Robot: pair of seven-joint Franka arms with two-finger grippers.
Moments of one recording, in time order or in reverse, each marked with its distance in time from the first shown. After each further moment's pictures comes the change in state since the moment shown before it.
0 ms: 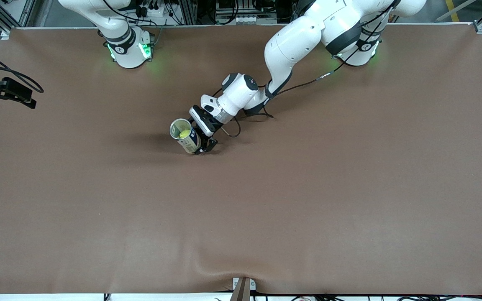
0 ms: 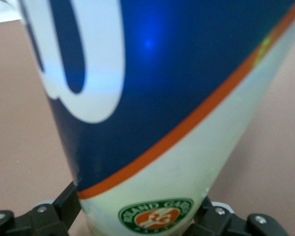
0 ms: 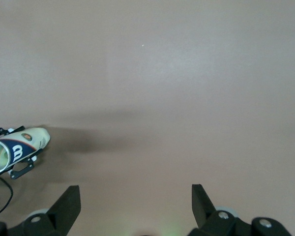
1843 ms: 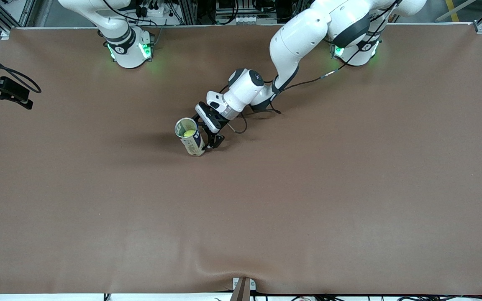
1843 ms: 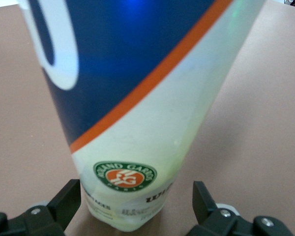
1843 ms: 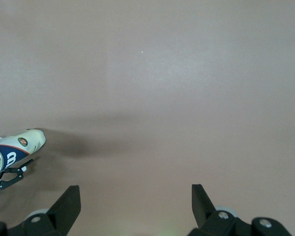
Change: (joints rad) left arm 0.039 -0.114 -0.002 -0.180 0.000 0.000 -0.024; right arm 0.006 0.008 0.009 0.023 -0.007 -0.002 -0.001
